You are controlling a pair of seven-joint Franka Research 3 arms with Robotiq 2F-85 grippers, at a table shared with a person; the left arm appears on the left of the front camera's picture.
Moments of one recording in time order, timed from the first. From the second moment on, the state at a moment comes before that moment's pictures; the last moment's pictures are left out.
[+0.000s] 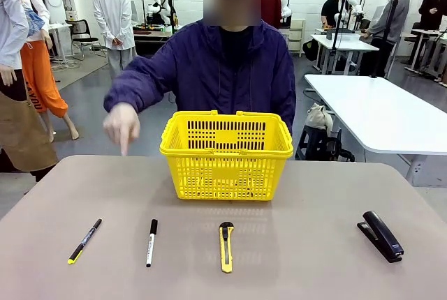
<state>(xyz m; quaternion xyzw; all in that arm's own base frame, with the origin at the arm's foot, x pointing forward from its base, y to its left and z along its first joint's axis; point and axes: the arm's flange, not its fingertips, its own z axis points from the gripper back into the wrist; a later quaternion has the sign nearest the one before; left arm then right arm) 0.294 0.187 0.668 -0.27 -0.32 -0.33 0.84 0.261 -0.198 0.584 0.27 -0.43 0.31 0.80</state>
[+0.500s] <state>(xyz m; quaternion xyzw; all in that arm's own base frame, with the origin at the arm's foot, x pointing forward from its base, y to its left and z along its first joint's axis) 0.294 0.187 0.667 -0.27 -0.32 -0.33 0.84 0.261 -0.197 0.583 0.27 -0.43 0.31 0.80</state>
